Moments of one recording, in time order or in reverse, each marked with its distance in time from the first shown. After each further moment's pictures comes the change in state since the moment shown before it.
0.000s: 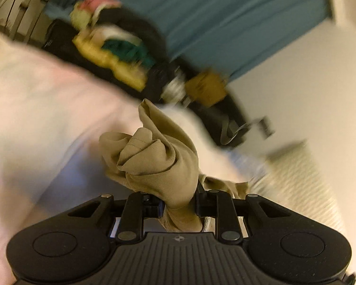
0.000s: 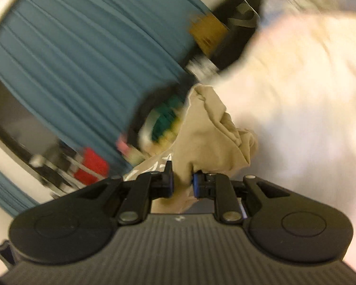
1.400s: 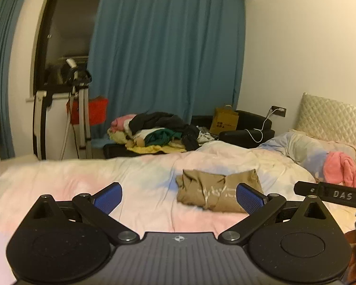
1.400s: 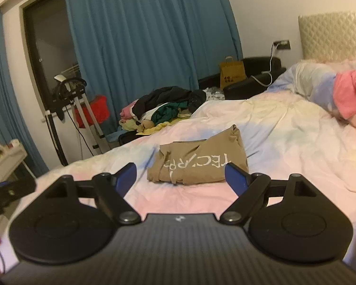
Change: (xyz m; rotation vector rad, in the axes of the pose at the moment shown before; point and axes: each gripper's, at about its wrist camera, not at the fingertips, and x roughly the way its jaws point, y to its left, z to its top) left arm -0.434 -0.069 -0.251 0.630 -0.439 0.304; right arm -0.292 0.091 -0.191 -0.601 -0.185 -0.095
